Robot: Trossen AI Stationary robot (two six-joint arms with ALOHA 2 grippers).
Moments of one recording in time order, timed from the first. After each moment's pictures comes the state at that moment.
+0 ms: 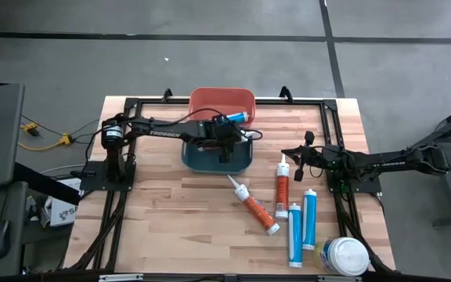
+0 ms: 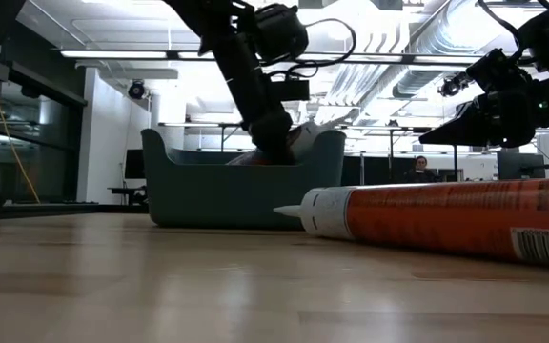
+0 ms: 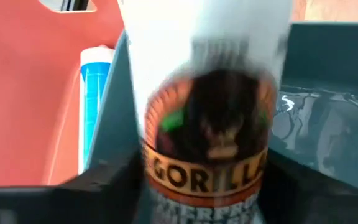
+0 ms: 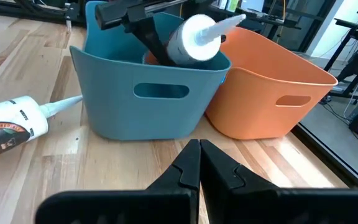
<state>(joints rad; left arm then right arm) 0.17 1.88 1.43 -0.50 -0.35 0.18 -0.09 0.53 0.01 0.30 0.28 -0.14</state>
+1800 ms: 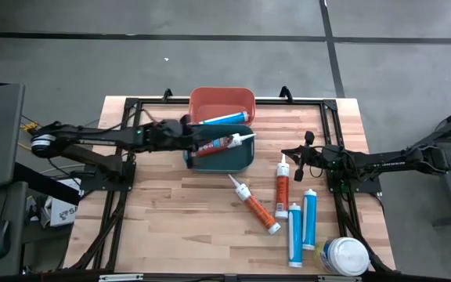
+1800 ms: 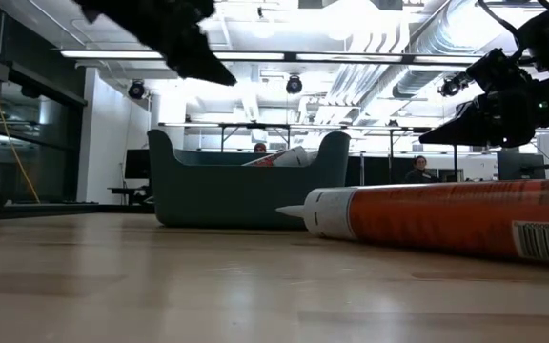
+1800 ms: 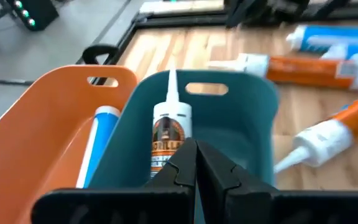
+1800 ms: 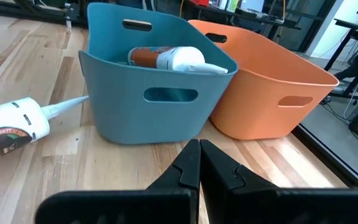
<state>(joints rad) 0.12 1.15 0.81 -0.10 -0.16 0.10 -0.09 0.53 0.01 0.29 0.28 -0.14</state>
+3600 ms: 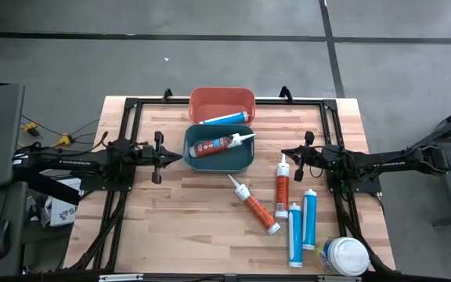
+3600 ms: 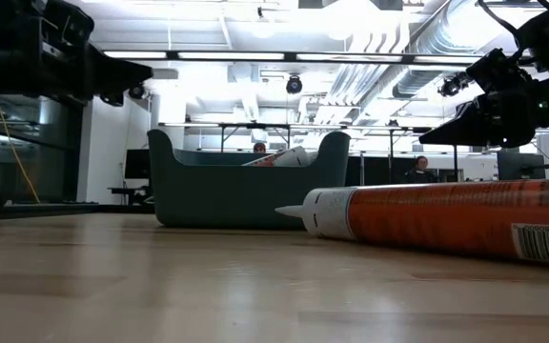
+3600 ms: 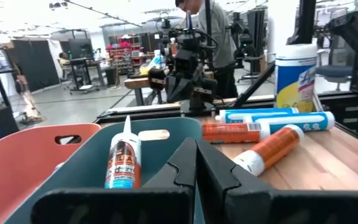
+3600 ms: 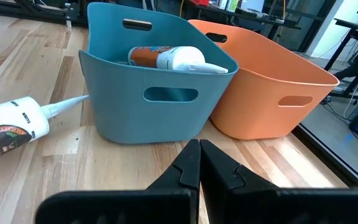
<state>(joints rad) 0.12 0.51 0.01 0.58 0.10 0.10 -0.09 0.53 0.01 0.30 0.28 -0.14</state>
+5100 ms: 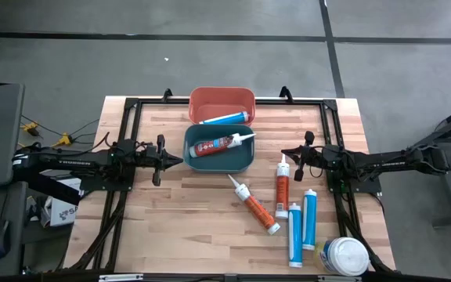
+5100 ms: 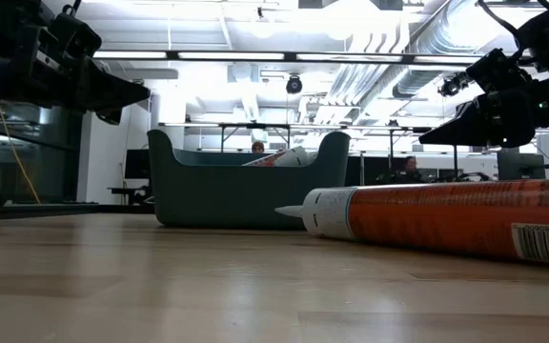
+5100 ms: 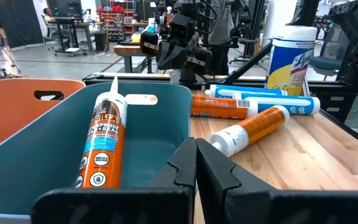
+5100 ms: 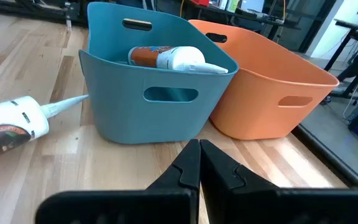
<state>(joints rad) 0.12 0.51 0.01 0.46 0.11 -0.01 -0.09 0.53 0.01 0.30 0.28 -0.15</state>
